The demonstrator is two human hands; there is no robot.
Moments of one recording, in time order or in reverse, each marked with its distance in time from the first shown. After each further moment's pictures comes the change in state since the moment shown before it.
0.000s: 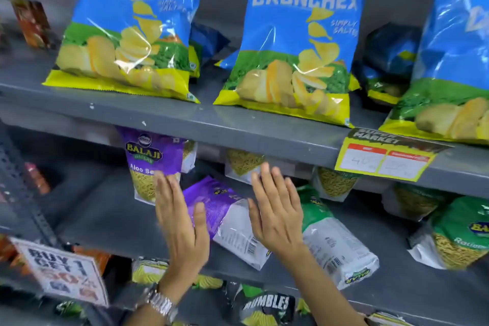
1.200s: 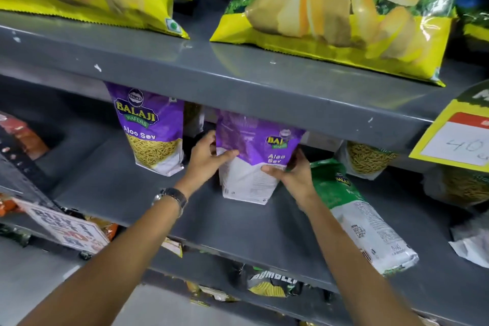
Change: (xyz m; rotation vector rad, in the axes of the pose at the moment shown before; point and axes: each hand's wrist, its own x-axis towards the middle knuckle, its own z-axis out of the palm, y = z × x) left_hand 0.052 -0.104 0.100 -0.350 -0.550 -0.609; right_hand -0.032 0.075 0.124 1.017 -0.454 1.125
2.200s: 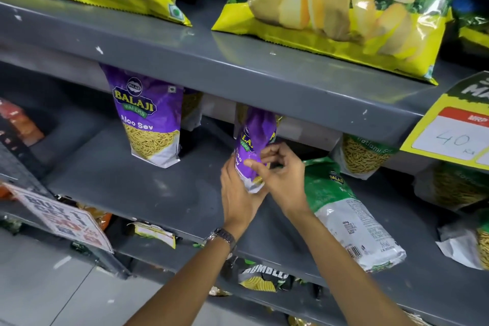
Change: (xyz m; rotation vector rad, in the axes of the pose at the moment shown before) left_hand -0.068 -0.027 0.098 0.115 0.231 0.033; right_hand -0.054 -0.052 0.018 -0.045 0.000 -0.256
